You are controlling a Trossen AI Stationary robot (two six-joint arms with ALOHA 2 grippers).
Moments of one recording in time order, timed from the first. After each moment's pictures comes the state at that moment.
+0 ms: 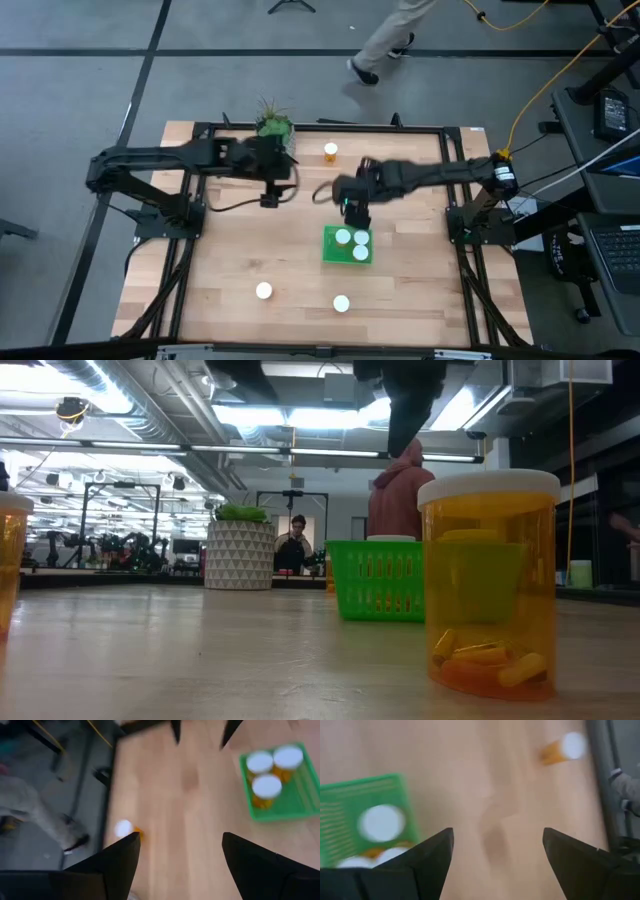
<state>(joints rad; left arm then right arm) 0.10 1.25 1.27 -0.70 -0.19 0.32 0.05 1.76 1.70 -1.24 0.35 0.24</state>
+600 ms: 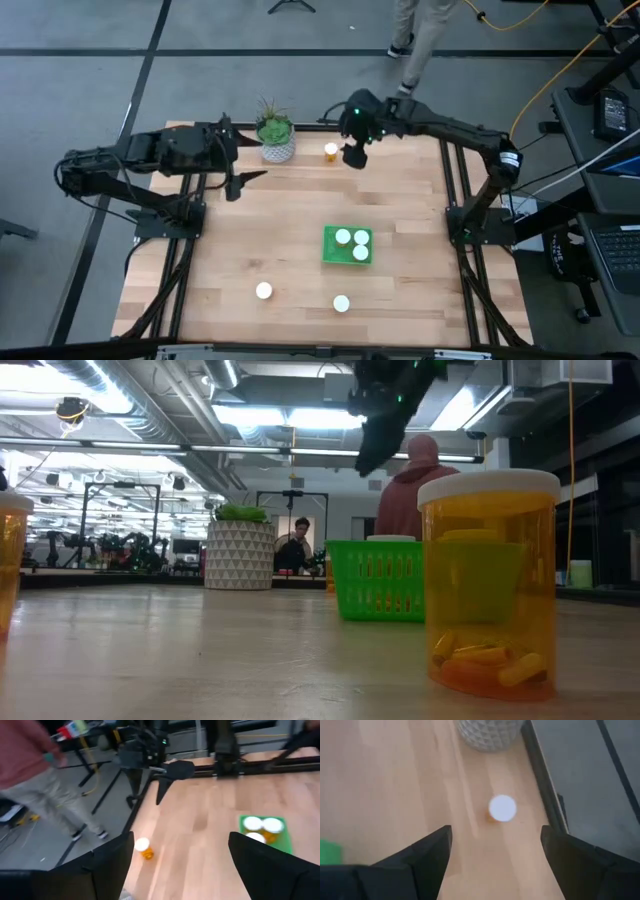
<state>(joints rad) 0.01 0.95 1.28 -0.74 -0.32 0.09 -0.43 1.74 1.66 -0.88 0.00 -0.23</state>
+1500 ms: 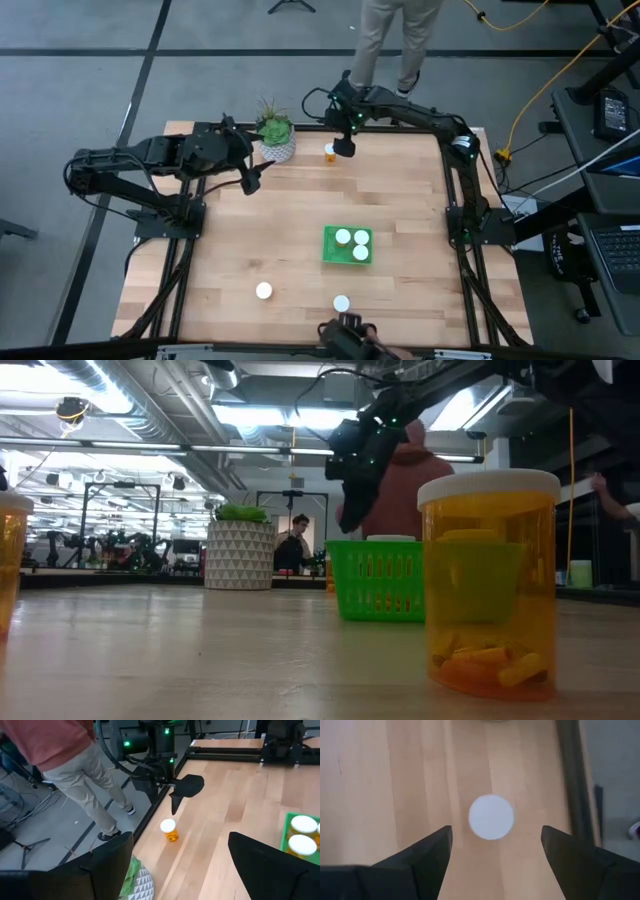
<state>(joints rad) 0.02 1.03 1.27 -0.76 -0.53 -0.04 -0.59 2.11 1.89 -0.95 -0.21 -0.43</state>
